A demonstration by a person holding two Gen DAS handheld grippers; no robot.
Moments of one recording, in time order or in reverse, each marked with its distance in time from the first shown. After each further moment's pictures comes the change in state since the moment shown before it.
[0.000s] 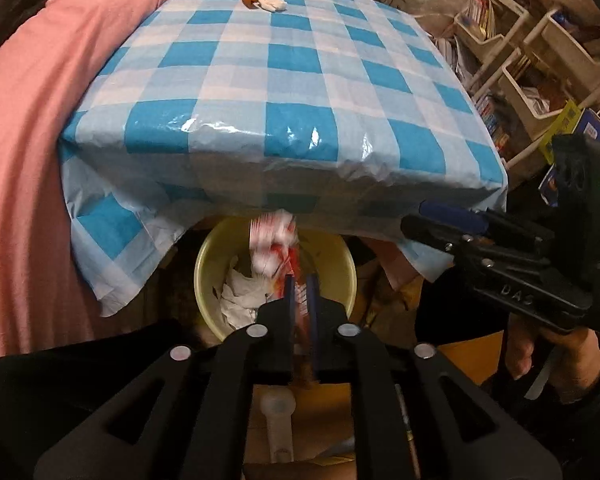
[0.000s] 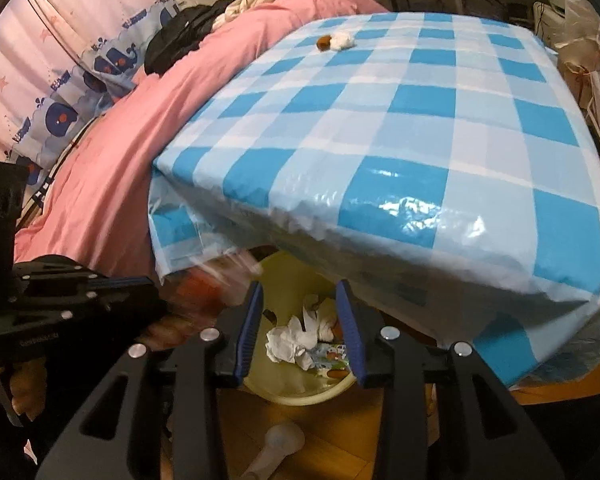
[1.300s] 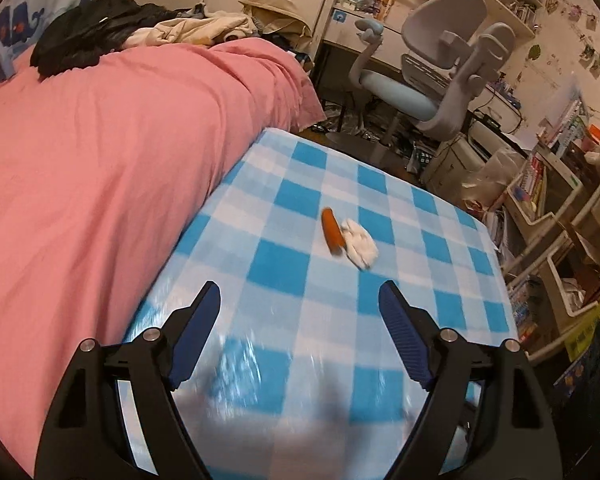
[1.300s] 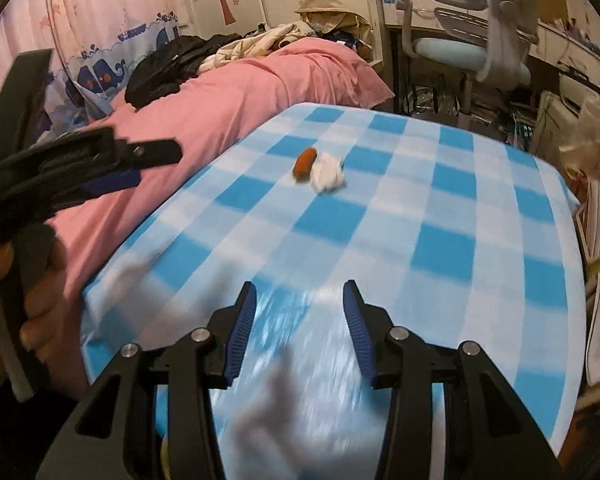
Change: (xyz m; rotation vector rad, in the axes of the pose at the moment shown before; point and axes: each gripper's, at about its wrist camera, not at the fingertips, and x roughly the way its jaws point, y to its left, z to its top) left arm 0.012 0.090 0.239 -0.234 -0.466 0.065; right arm 0.055 -0.003 0.170 -0.156 -0.167 -0.161
